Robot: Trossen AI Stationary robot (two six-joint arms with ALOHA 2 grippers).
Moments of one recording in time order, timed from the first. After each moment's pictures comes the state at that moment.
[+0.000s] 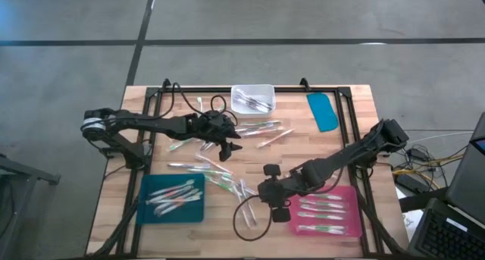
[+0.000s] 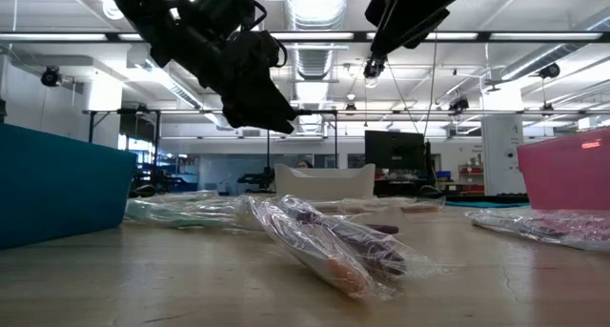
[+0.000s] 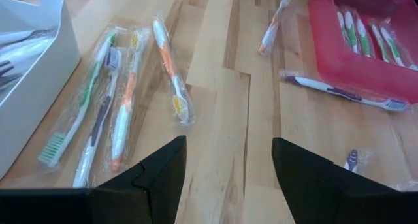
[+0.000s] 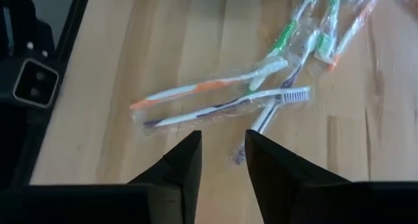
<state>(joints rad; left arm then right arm) 0.19 1.46 0.83 0.07 0.16 -0.13 0.43 1.71 1.30 -0.54 0.12 0.30</state>
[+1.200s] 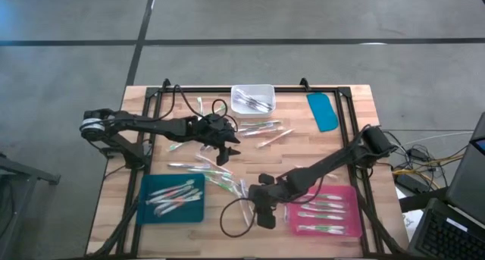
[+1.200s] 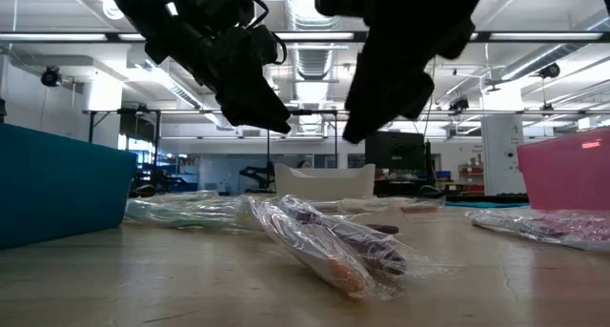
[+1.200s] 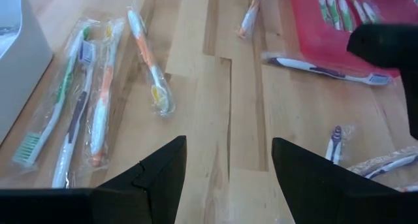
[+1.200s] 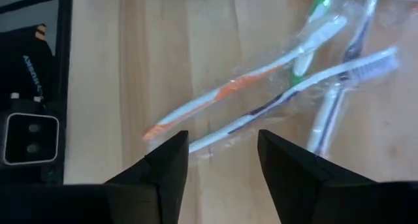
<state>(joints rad) 0.16 1.46 0.83 0.02 0.18 -0.08 0.41 1.90 1.29 -0.36 0.03 0.58</state>
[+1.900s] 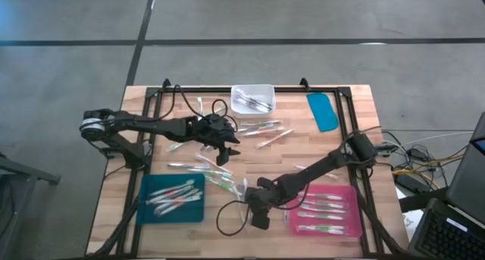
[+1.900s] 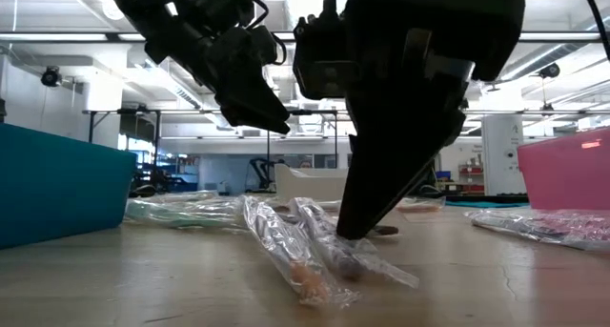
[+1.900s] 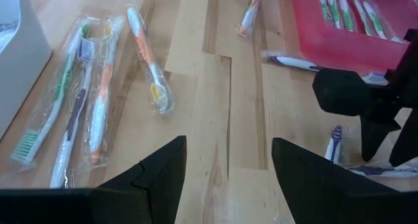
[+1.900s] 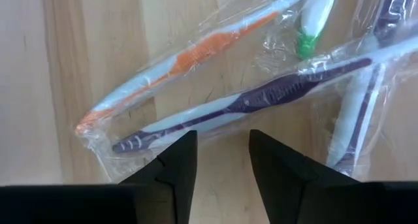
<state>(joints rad) 0.15 1.45 0.83 0.02 0.18 -0.08 0.41 2.05 1.30 -0.30 0.00 0.65</state>
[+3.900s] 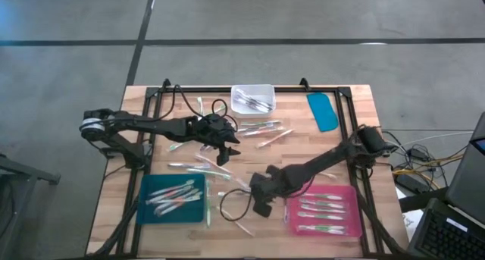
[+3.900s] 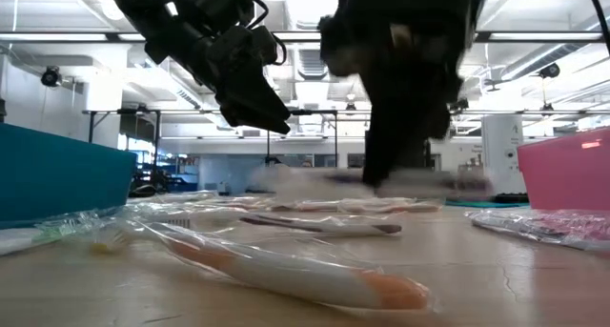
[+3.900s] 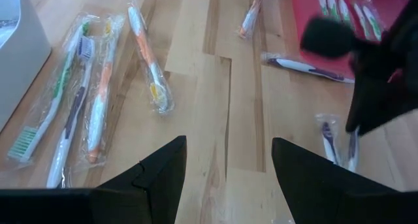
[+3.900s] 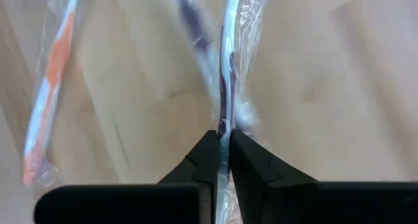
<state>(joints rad) 0.15 1.45 0.83 0.02 0.18 -0.11 0.37 1.93 1.30 -0.52 0.12 0.77</state>
